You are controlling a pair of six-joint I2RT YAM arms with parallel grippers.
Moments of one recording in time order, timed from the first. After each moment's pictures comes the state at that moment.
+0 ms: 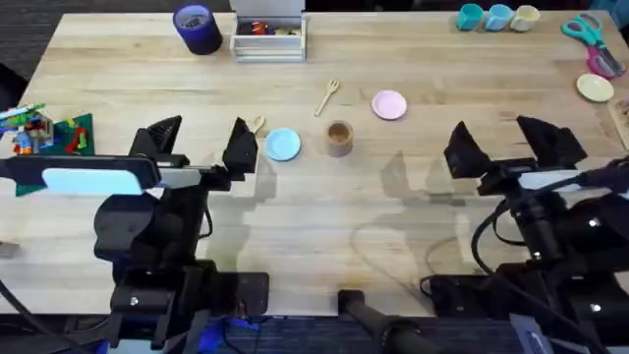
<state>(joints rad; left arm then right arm) -0.01 0.00 0.01 -0.08 0.01 0.00 0.01 0.00 0.01 -0.10 -0.04 -0.01</state>
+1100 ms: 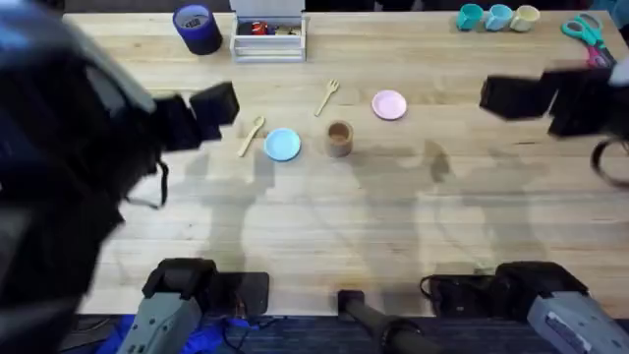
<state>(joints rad) -0.01 0.62 0.70 -0.60 -0.05 -0.15 0.01 0.77 0.92 -0.78 -0.08 -0.01</state>
